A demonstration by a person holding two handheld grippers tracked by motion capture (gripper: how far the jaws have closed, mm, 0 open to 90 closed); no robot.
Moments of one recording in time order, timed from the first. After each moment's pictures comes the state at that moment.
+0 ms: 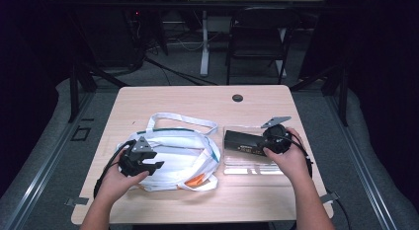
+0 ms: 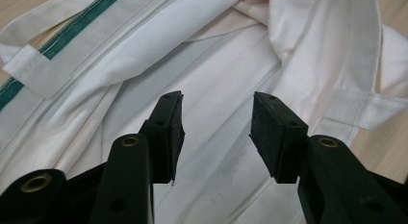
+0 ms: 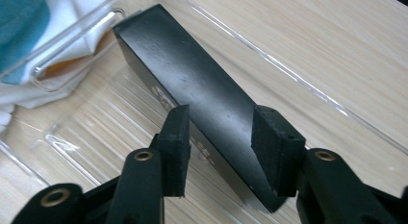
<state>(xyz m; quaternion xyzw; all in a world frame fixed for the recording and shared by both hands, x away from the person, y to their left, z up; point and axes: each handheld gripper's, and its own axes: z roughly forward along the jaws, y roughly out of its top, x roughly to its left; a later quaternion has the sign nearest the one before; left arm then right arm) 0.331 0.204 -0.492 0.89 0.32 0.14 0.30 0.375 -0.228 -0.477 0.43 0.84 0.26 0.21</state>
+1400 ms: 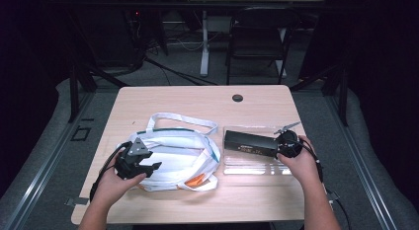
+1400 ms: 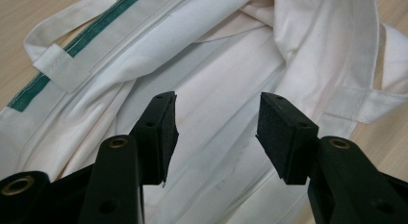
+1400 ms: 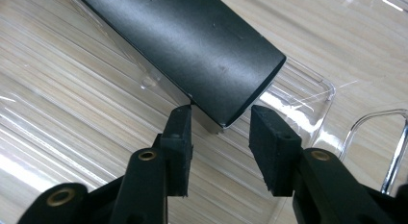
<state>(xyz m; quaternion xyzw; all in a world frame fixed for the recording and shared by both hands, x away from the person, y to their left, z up) 0.321 0.208 -0.486 0.88 0.33 0.16 0.31 0.384 -0.273 -0.517 0.49 0.84 0.18 0.16</state>
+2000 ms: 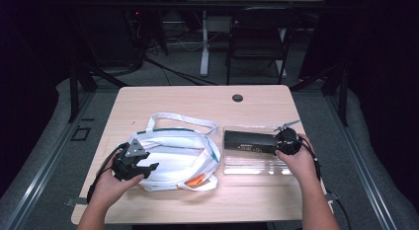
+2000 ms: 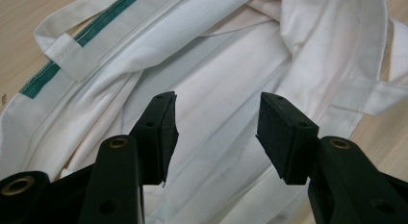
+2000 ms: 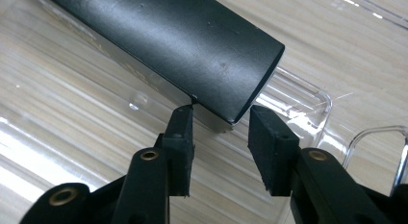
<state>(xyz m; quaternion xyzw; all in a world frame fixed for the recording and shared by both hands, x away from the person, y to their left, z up) 0.316 0.215 -0.487 0.88 0.33 0.17 0.30 0.393 -0.273 -0.520 0.51 0.82 0.20 0.17</state>
